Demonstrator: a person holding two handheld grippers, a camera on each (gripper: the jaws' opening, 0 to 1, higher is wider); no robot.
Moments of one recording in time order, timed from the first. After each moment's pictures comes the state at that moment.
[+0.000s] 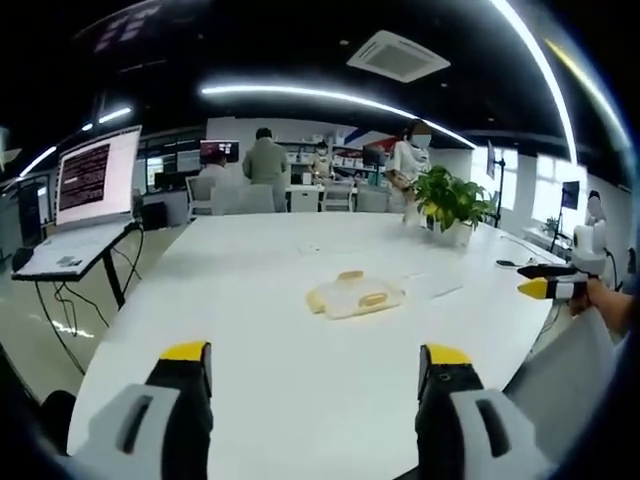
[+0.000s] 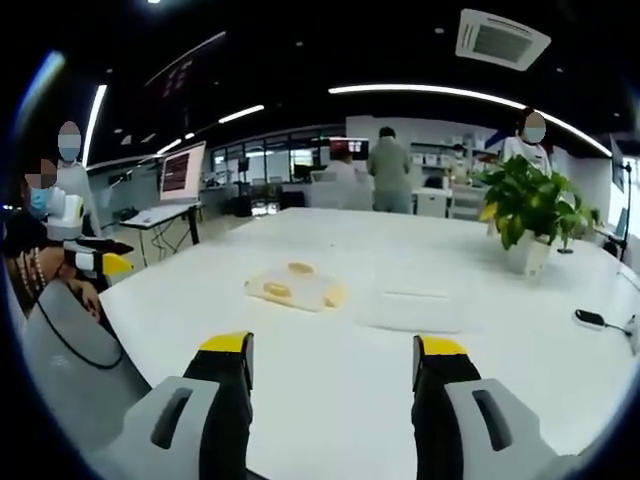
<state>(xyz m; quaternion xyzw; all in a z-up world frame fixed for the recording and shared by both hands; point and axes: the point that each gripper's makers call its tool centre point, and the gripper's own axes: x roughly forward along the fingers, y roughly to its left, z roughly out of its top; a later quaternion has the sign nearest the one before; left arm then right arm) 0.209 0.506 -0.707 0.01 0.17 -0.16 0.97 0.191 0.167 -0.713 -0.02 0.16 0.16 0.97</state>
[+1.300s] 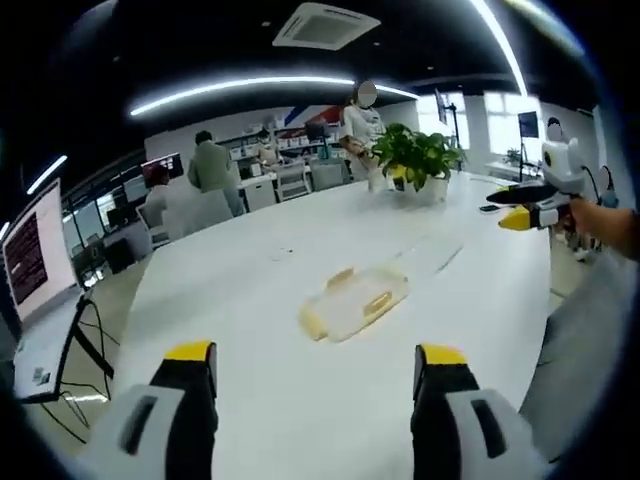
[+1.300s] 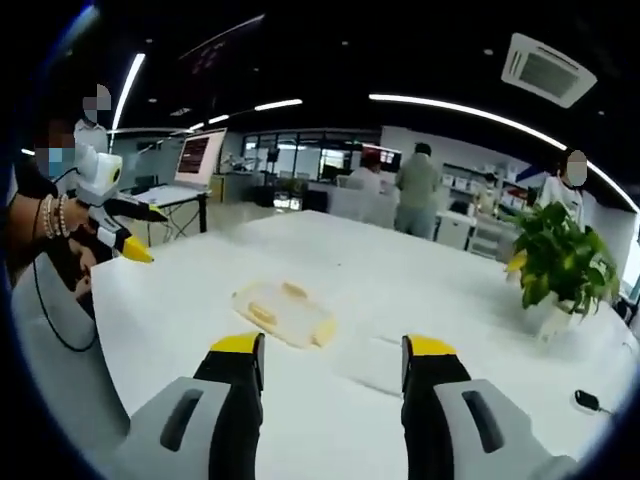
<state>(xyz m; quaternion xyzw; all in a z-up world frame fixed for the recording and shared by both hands) 0.297 0.475 -0.703 0.15 0.19 -0.26 0.94 0.272 0.176 -0.689 -0.11 0.14 0.22 0.96</state>
